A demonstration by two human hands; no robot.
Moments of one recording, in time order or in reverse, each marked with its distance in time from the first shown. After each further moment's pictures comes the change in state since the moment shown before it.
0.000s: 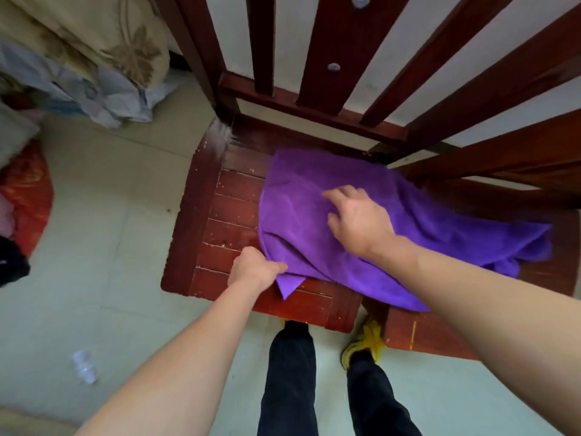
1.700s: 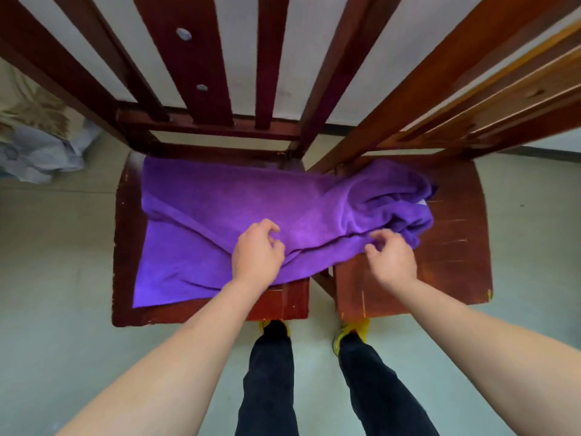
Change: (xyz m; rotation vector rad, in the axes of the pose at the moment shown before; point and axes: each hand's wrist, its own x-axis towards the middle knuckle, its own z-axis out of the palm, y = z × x) left_hand -0.091 0.088 0.047 0.214 0.153 0.730; right_hand -0.136 0.125 0.029 0.475 0.278 0.741
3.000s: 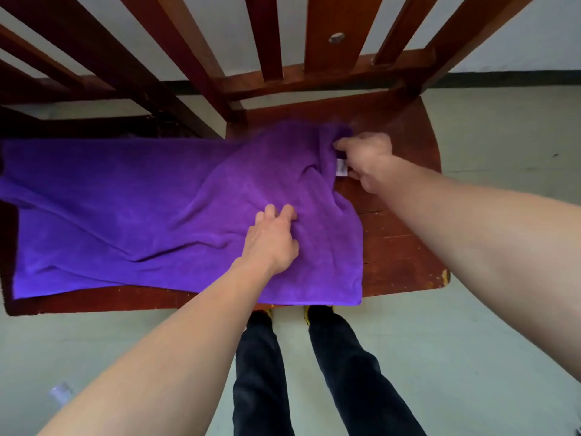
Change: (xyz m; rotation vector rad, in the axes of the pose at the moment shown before) left_hand -0.005 0.136 0.223 0.514 -0.303 0.051; right_hand 0.193 0.095 -0.072 0.759 -0.159 0.245
